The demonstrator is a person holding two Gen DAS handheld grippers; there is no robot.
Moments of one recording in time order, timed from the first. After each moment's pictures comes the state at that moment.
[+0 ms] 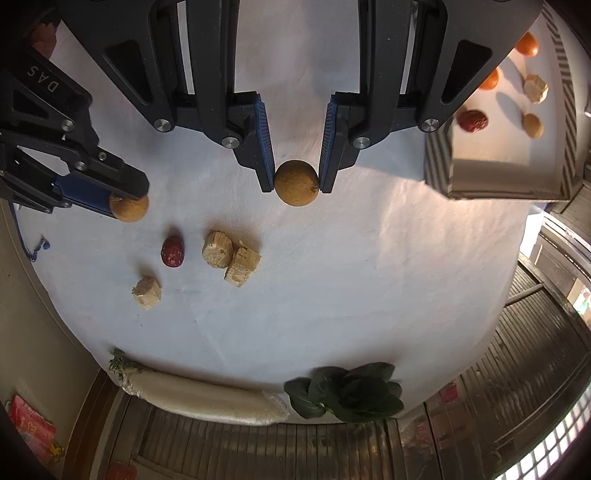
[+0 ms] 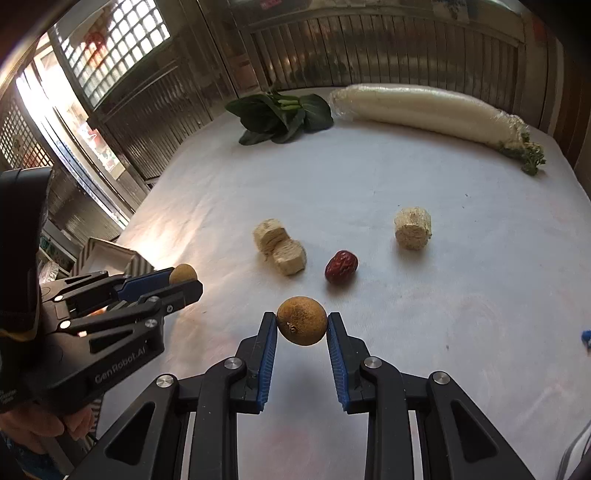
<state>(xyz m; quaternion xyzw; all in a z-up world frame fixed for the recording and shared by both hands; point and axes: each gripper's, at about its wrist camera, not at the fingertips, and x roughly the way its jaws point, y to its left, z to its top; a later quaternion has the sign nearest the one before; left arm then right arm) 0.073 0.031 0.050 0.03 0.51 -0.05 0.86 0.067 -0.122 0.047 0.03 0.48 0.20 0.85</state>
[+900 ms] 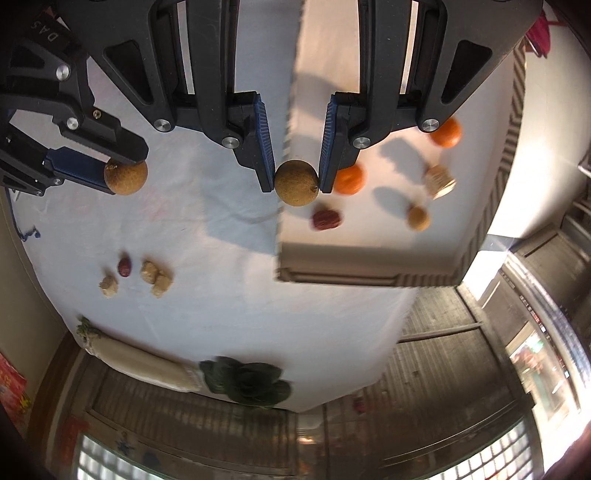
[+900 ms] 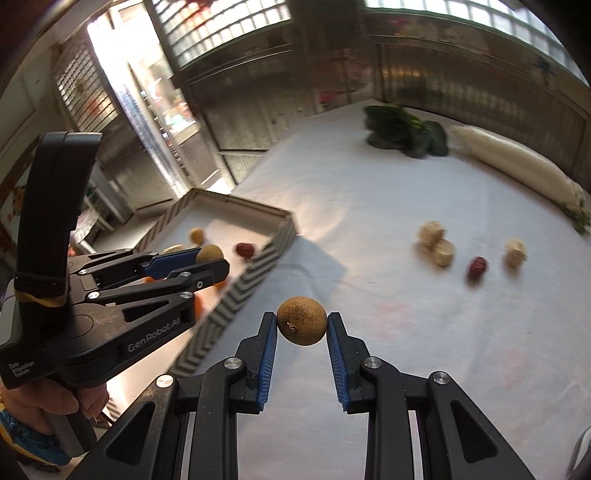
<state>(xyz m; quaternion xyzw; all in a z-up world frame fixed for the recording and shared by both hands) -0.028 0.134 0.083 -0.02 0.49 0.04 0.87 -0.017 -0.016 0.087 -0.04 0.45 0.31 0.83</state>
